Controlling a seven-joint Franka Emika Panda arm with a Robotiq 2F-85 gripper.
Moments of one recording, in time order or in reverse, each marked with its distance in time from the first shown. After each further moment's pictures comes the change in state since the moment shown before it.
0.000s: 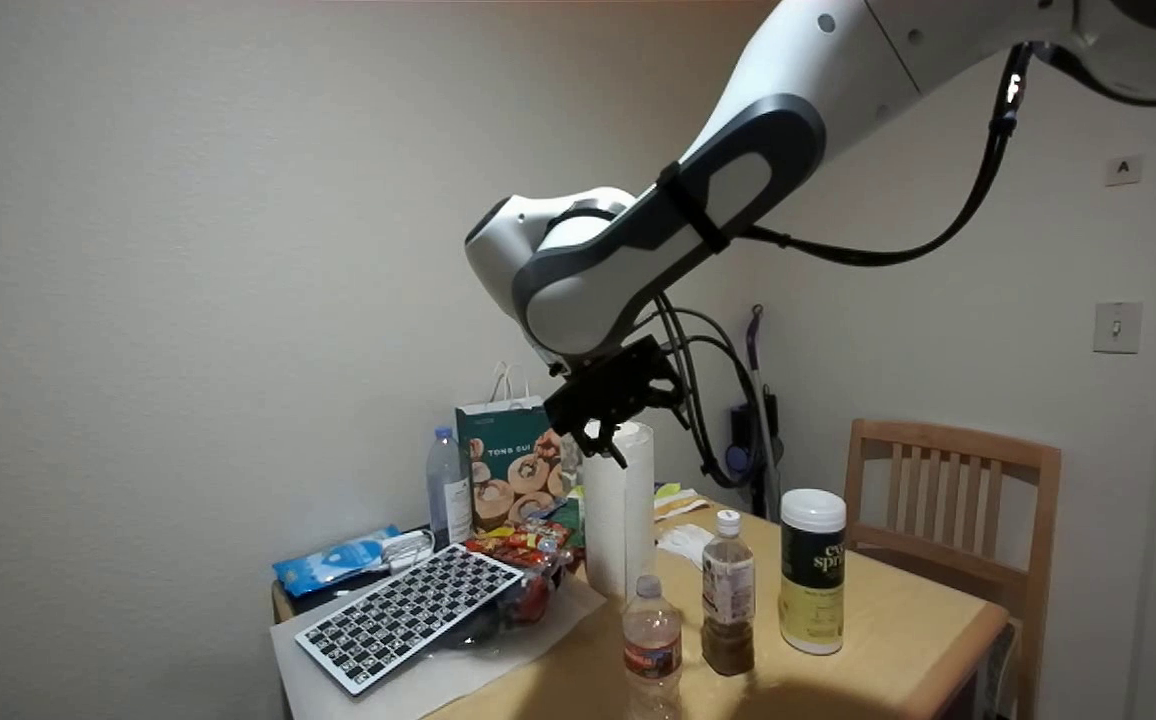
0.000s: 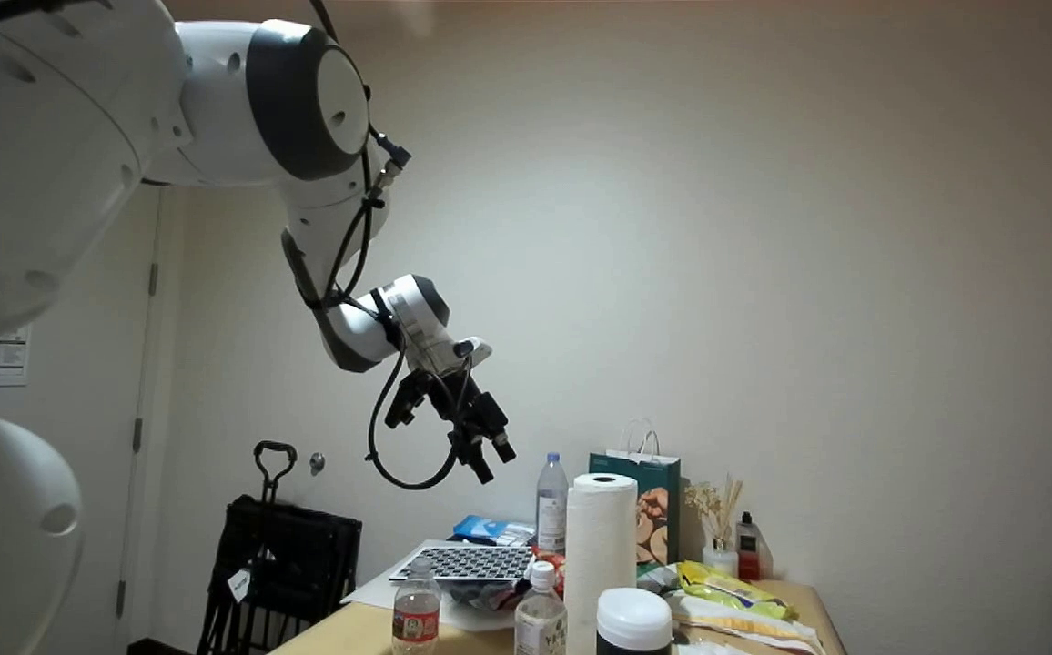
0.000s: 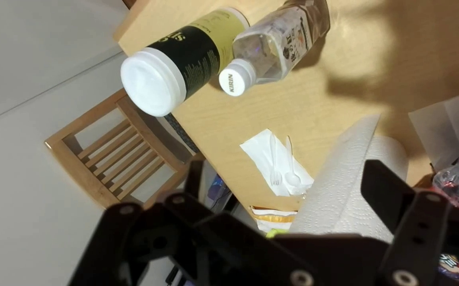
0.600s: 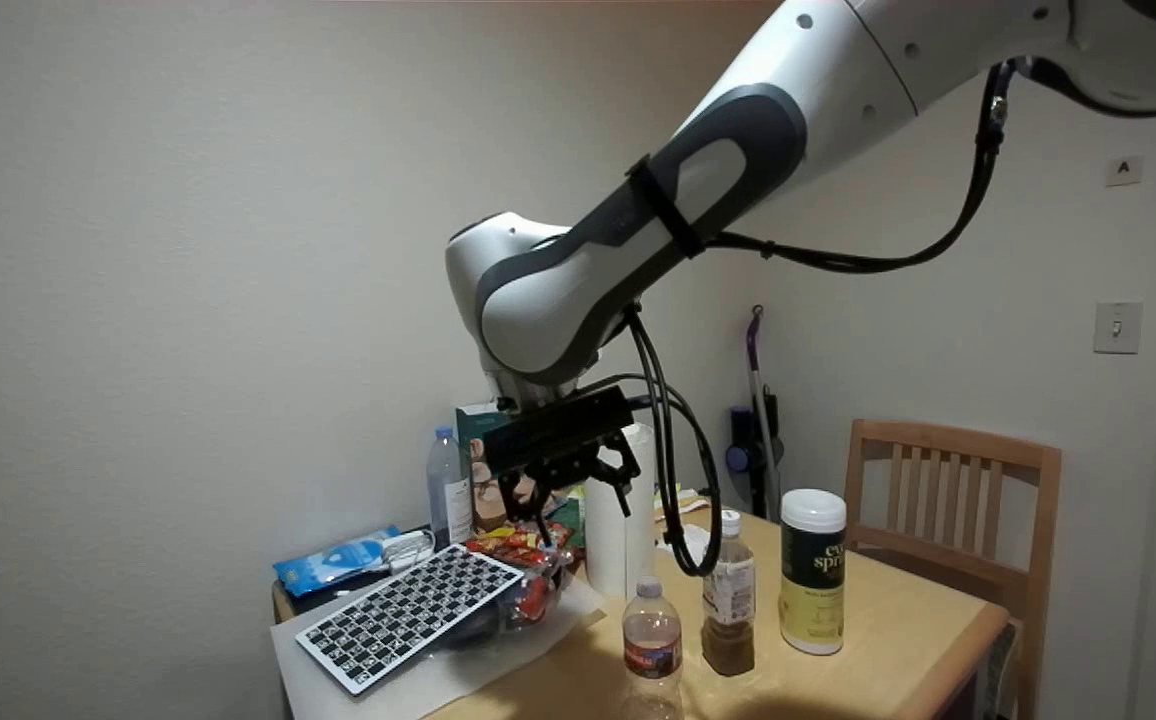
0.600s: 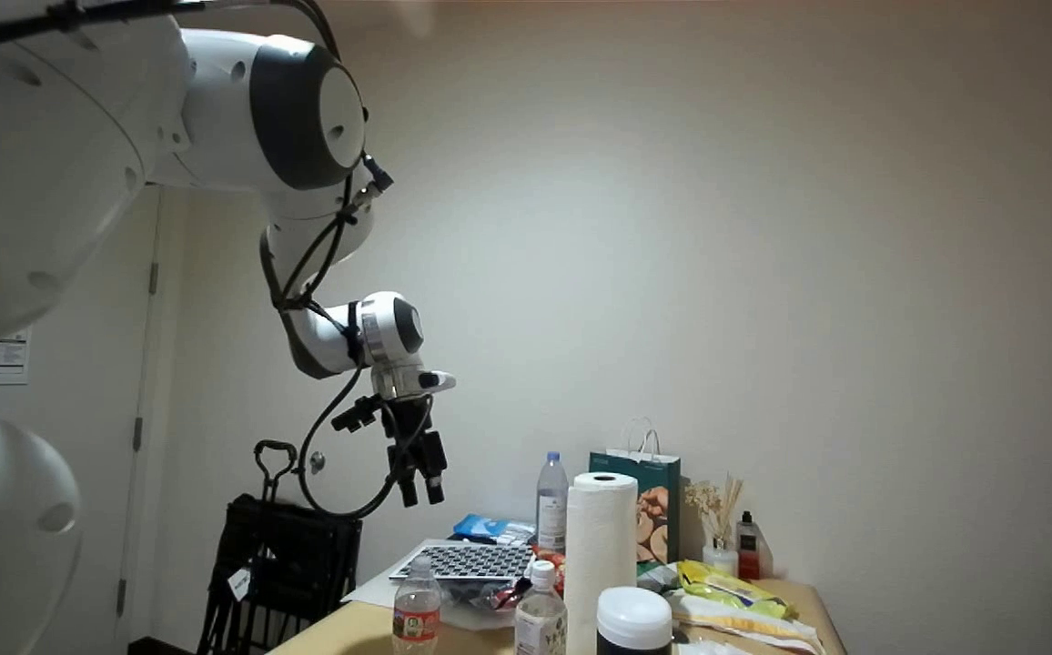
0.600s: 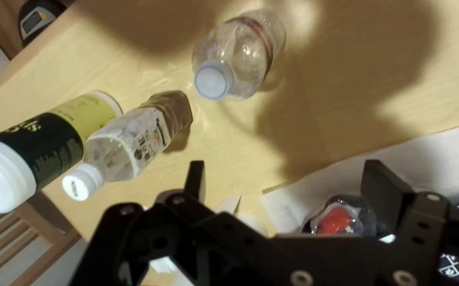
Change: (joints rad) arm -0.005 0.015 0.085 -0.069 0.285 0.206 -0.089
